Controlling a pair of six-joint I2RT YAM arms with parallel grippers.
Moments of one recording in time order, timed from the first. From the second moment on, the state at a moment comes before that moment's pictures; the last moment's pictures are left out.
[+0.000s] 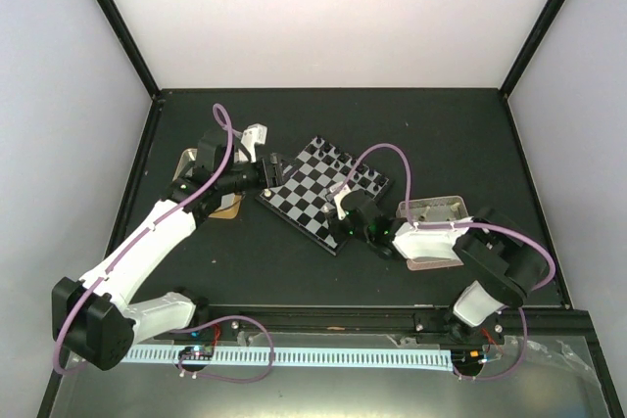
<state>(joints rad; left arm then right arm) -0.42 1.13 0.92 -0.30 0.45 -0.61 0.87 1.58 0.62 0.29 0.08 0.24</state>
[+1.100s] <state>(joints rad) -0.41 1.13 0.91 -0.35 0.39 -0.55 0.87 1.69 1.07 -0.44 0.12 0.52</state>
